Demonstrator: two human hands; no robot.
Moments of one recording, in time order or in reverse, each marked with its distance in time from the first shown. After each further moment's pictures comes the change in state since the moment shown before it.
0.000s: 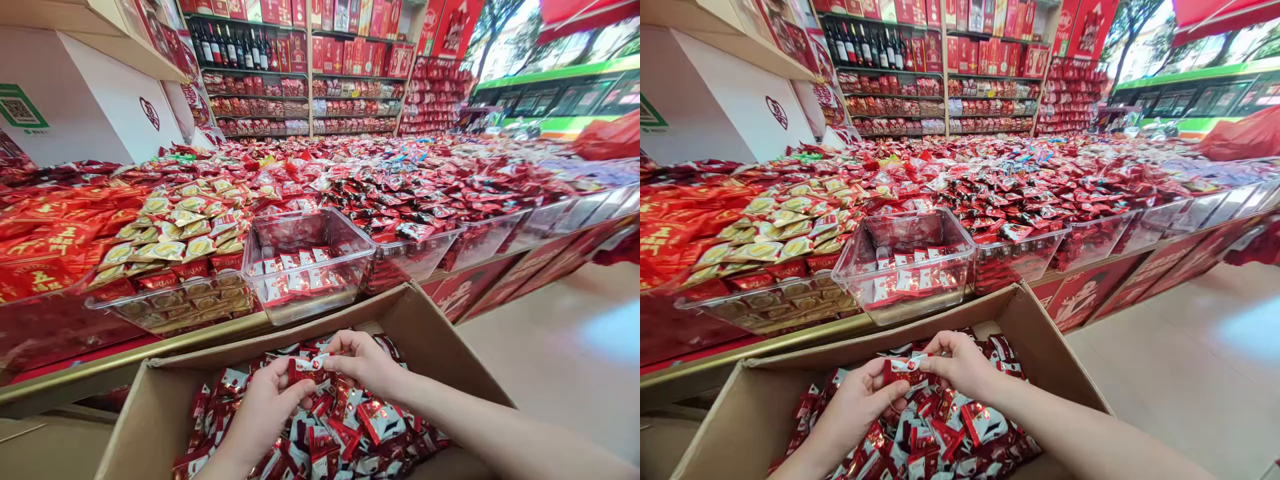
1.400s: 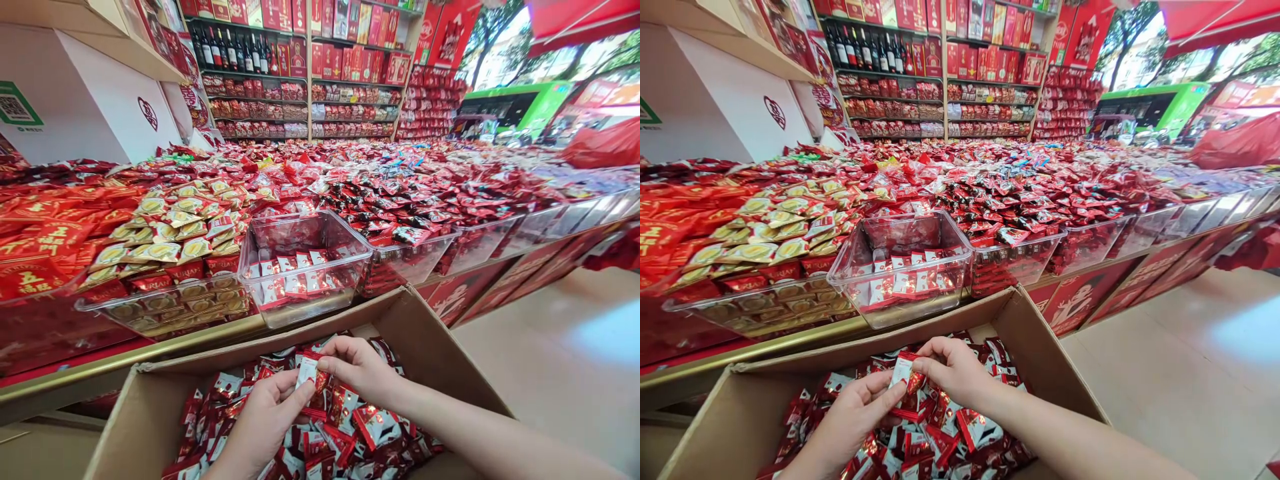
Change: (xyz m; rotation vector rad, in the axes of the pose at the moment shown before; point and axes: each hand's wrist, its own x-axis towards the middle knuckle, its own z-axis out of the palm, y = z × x) left_hand -0.006 0.009 0.011 -0.085 -0.018 -0.069; right_hand -0.002 -0.001 0.000 -0.153 0.012 -0.168
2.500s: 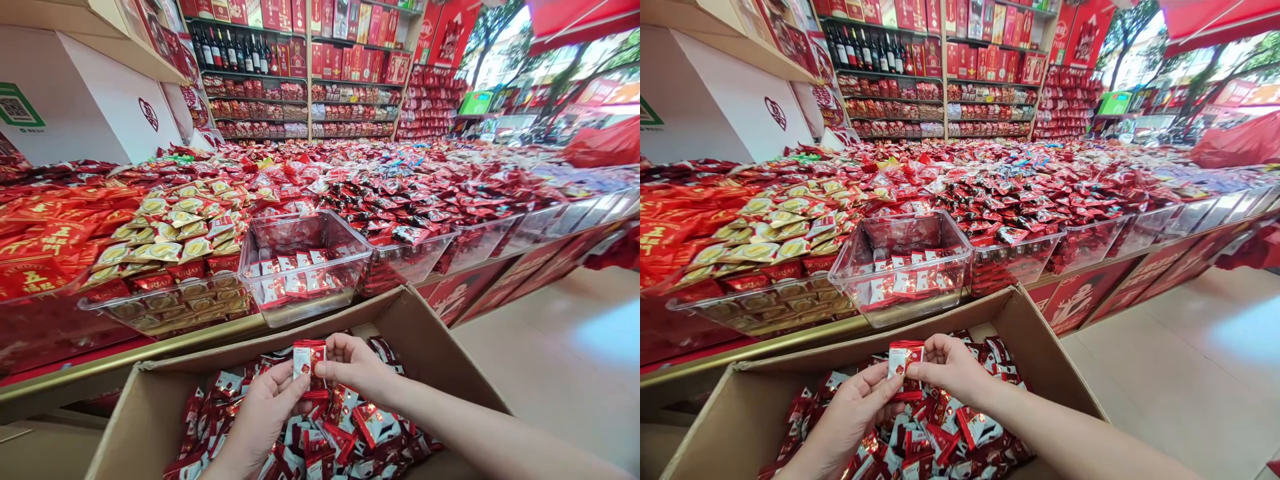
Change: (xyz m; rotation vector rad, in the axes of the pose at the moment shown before) left_hand 0.001 -0.002 0.003 -0.158 0.081 0.018; right_hand -0.001 -0.001 0.005 0.232 -0.023 0.118
